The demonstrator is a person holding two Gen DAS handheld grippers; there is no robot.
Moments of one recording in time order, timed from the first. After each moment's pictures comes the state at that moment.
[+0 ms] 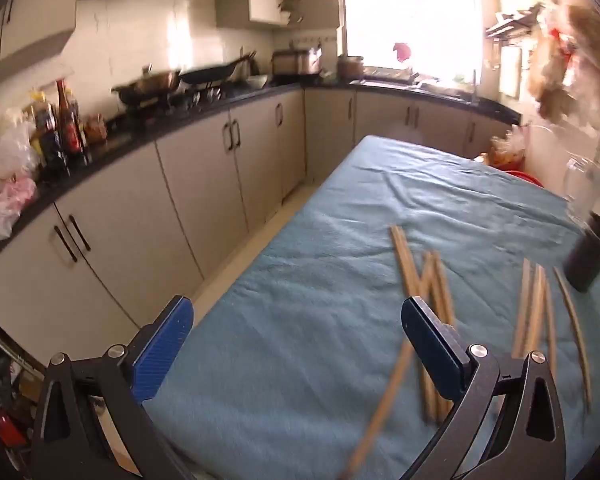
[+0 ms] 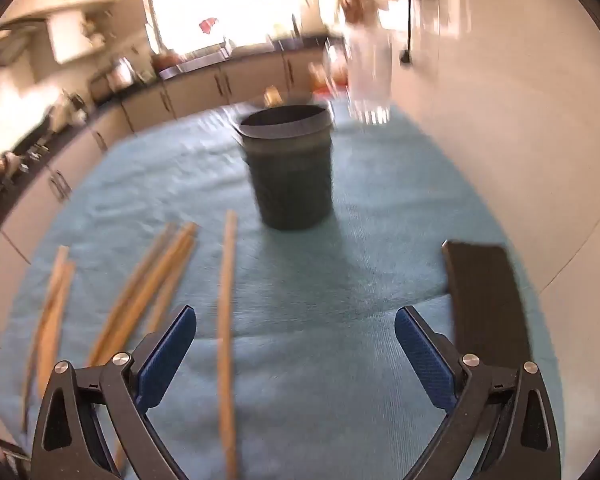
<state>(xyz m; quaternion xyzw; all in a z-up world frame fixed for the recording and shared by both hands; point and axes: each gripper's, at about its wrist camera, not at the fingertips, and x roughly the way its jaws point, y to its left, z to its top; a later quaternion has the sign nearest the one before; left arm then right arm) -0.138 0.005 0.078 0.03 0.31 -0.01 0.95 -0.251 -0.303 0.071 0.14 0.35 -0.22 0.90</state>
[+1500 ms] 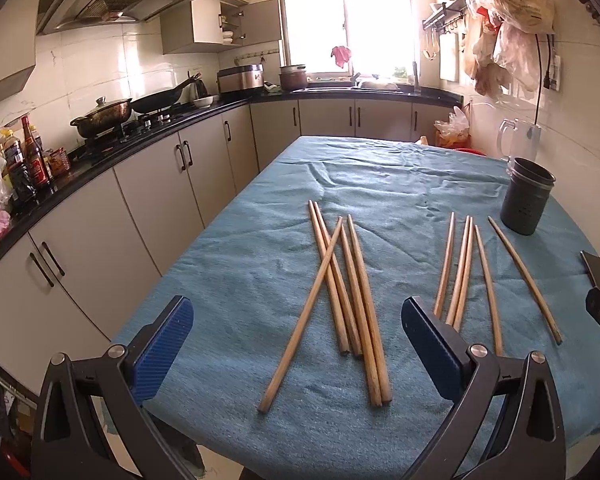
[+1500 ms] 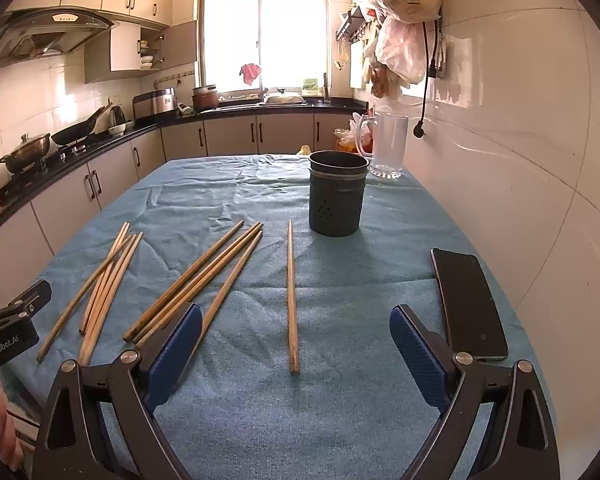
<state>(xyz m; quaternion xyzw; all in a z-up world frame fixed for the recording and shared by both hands) -0.200 -0.036 0.069 0.07 0.29 -0.09 0.95 -0.316 -0.231 0.083 0.08 0.29 -0.22 0.93</state>
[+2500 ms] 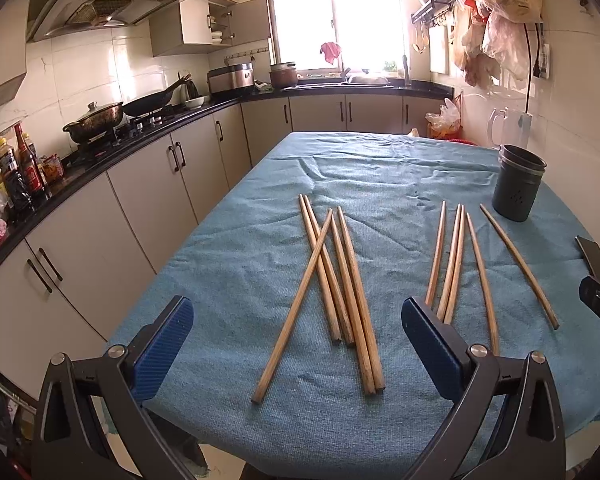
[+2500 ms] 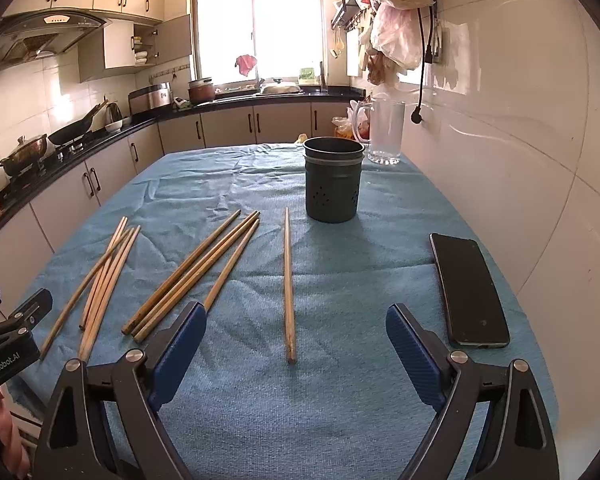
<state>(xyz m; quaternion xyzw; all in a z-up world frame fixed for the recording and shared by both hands) -0.208 -0.040 0.063 0.08 0.30 -0.10 0.95 -0.318 -0.235 0.078 0.10 0.31 -0.21 0.92</state>
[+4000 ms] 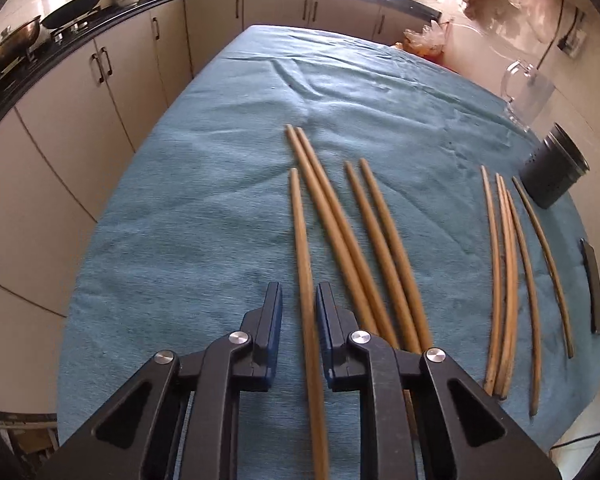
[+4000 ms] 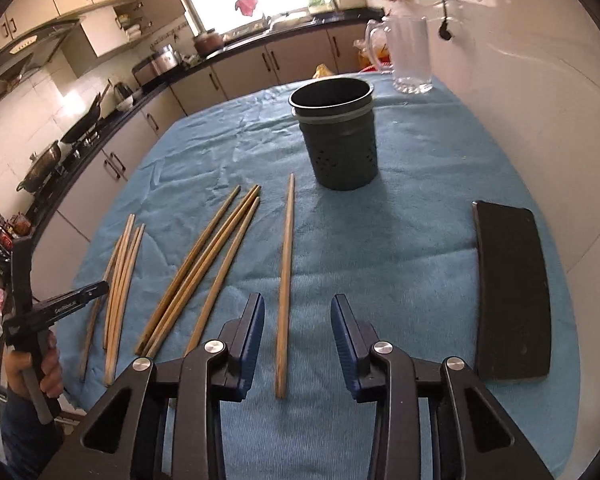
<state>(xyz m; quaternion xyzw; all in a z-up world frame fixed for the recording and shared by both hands) -0.041 -0.026 0.019 0.06 0.50 -0.20 0.84 -0.253 -0.322 0.072 0.23 0.42 -0.11 0.87</state>
